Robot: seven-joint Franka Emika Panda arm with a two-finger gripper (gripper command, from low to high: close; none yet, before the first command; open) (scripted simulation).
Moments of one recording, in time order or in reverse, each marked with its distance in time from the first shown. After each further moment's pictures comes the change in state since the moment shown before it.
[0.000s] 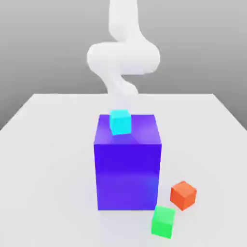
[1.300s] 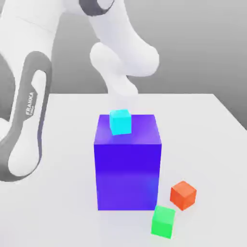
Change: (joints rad) arm -0.428 1.336 -0.137 0.238 0.176 0.345 0.728
